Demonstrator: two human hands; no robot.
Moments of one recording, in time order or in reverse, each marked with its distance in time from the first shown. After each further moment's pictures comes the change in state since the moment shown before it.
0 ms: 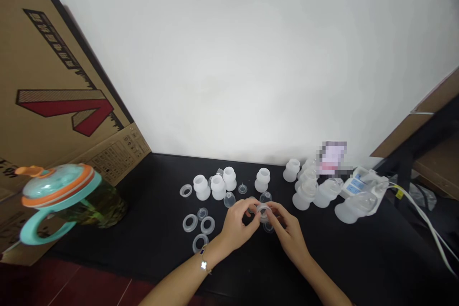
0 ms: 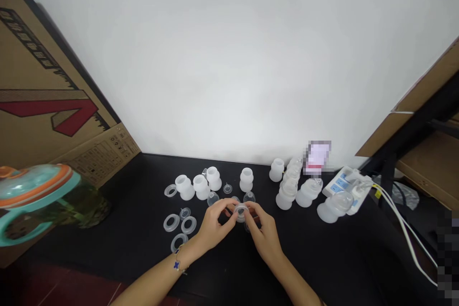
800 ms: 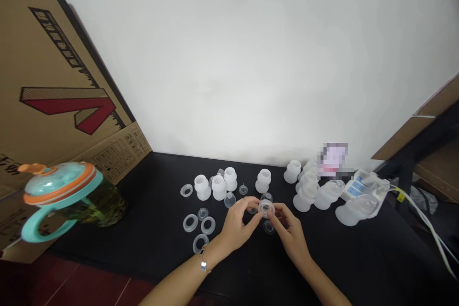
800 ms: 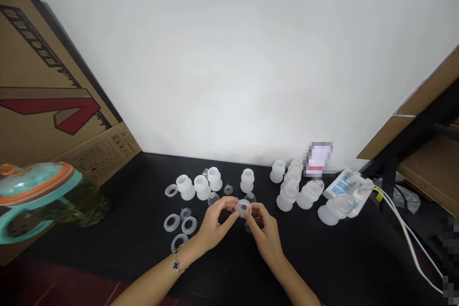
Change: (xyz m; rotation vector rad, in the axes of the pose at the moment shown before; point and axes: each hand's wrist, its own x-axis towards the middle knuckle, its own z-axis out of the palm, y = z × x) left_hand 0.002 0.001 -0.005 -0.066 0.011 -0.005; right_hand -0.001 -0.001 0.000 0.041 0.053 0.049
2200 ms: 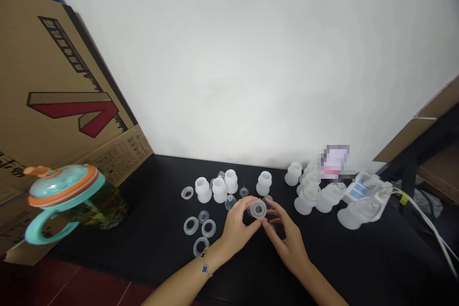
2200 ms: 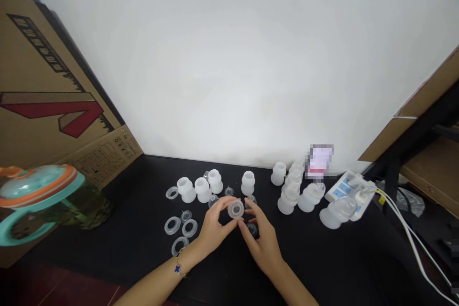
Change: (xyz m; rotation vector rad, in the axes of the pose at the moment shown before) left_hand -0.002 -0.005 0.007 -0.015 0.111 -0.061; right_hand -0.006 0.009 0.005 -0.198 0.018 -0.268
